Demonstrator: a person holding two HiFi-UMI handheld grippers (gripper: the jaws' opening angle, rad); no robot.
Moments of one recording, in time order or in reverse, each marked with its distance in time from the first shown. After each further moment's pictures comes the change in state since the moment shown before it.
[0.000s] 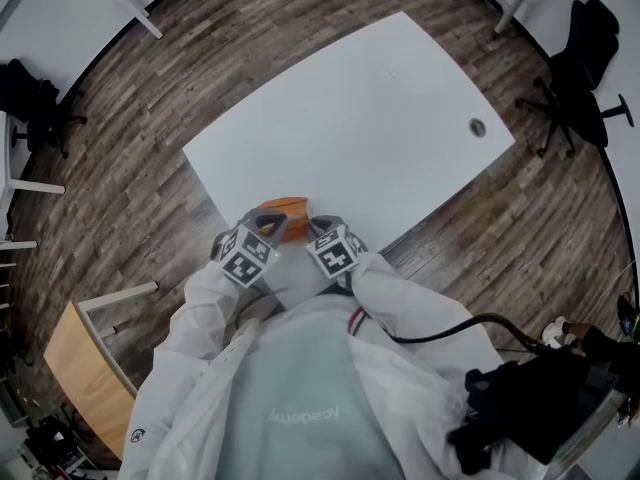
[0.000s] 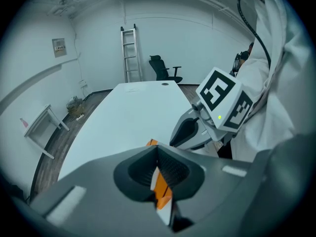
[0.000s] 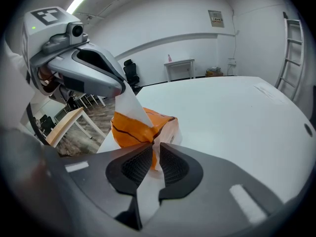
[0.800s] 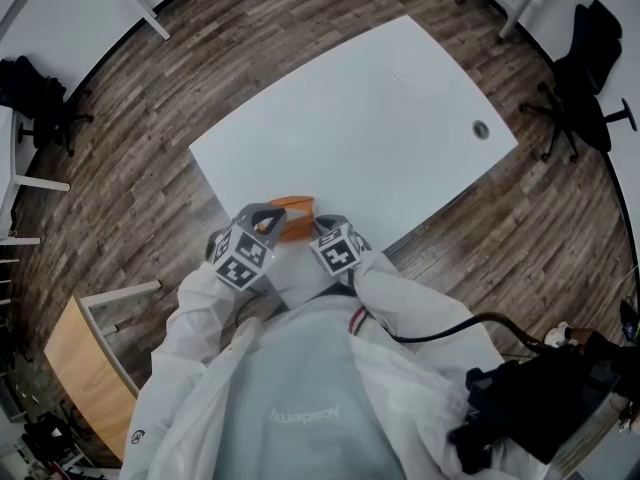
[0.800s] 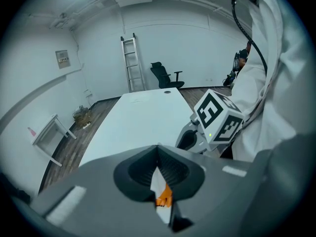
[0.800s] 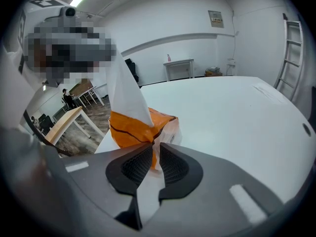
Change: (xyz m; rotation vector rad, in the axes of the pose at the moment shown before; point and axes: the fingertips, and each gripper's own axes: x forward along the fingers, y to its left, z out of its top) left arm -0.034 0.010 0.027 0.045 -0.066 0.072; right arm 0.003 -0.005 -0.002 -0.003 0.003 -0.015
